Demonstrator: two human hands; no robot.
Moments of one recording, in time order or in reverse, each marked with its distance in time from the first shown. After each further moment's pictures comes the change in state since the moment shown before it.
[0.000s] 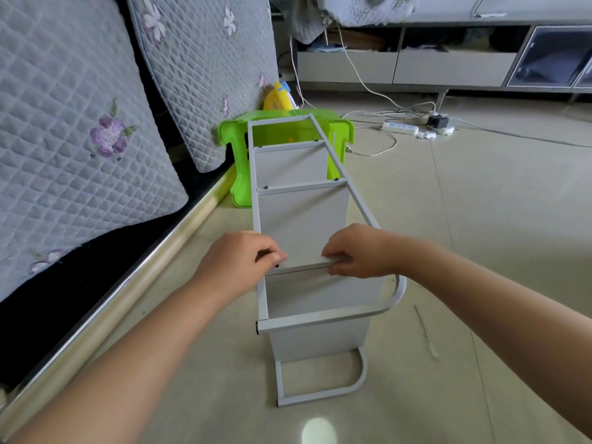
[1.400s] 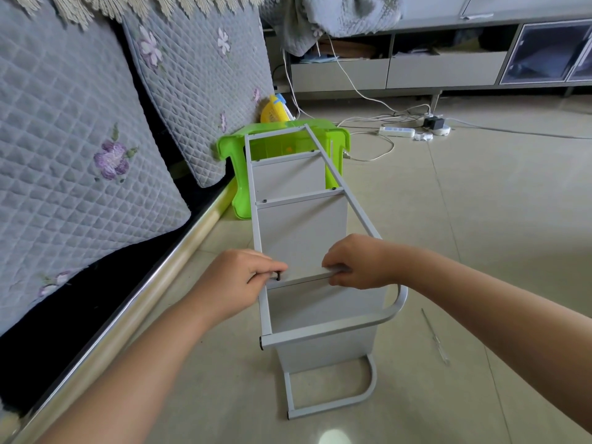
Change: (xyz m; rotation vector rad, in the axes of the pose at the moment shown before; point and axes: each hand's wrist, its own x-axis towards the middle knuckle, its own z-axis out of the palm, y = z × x) left_hand -0.007 -0.004 -0.008 -0.027 -0.066 0.137; right_hand 0.001 0.001 0.005 -0.015 0.018 -0.032
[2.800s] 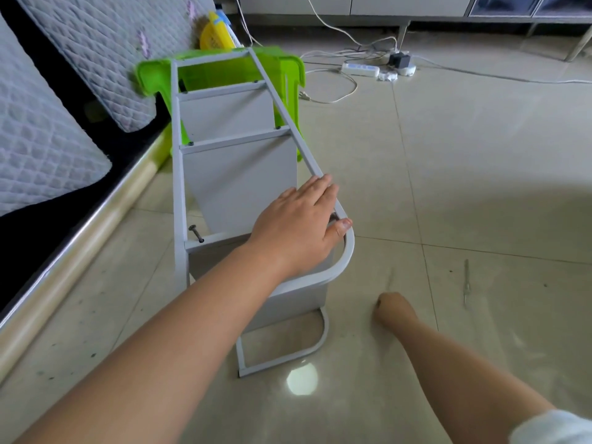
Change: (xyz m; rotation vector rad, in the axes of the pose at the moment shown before) left_hand 0.066 0.084 0.091 0.387 -0.322 0.133; right_hand -0.069 0.102 0.248 0.367 -0.165 1.092
